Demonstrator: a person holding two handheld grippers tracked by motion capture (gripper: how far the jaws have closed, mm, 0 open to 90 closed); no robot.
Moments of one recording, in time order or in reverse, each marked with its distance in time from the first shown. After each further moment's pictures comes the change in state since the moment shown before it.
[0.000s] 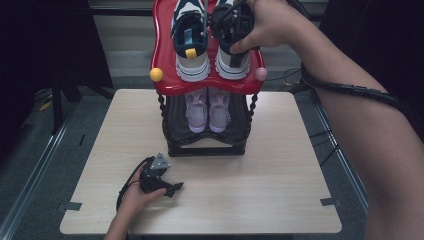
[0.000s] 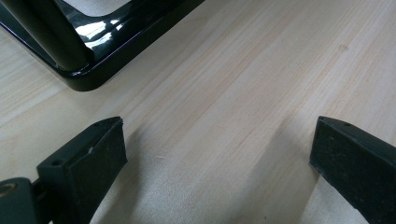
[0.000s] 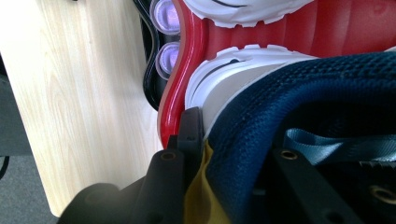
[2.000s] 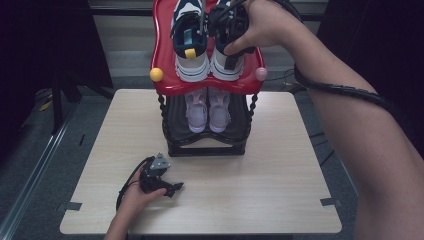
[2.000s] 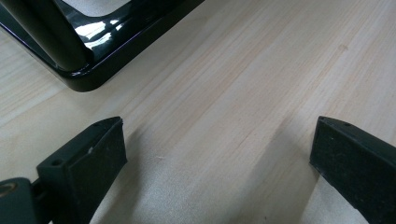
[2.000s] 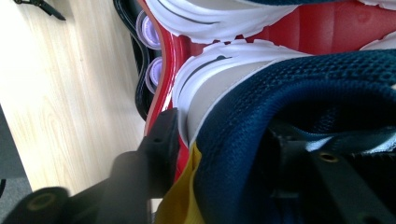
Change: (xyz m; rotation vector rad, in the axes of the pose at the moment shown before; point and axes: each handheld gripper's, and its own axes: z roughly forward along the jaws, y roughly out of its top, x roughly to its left) left arm 0.000 0.000 0.000 0.000 -0.003 0.001; right arm -0.008 0.005 0.011 -0.040 -0.013 0.068
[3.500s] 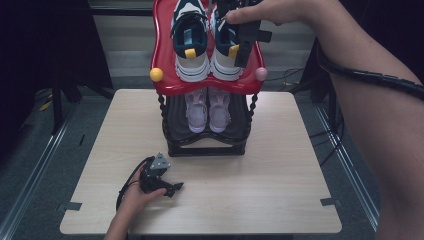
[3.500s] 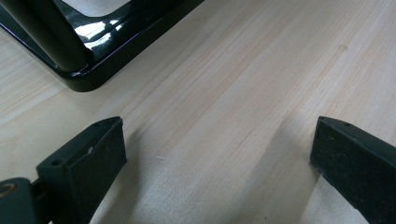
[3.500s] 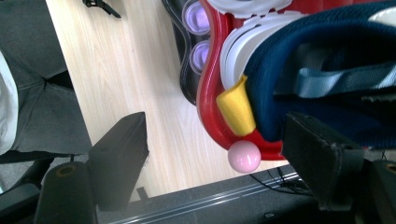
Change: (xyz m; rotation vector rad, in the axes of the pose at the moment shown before) left arm 0.000 0.000 0.000 0.000 0.001 0.002; right arm 0.006 -0.015 -0.053 0.033 0.149 0.059
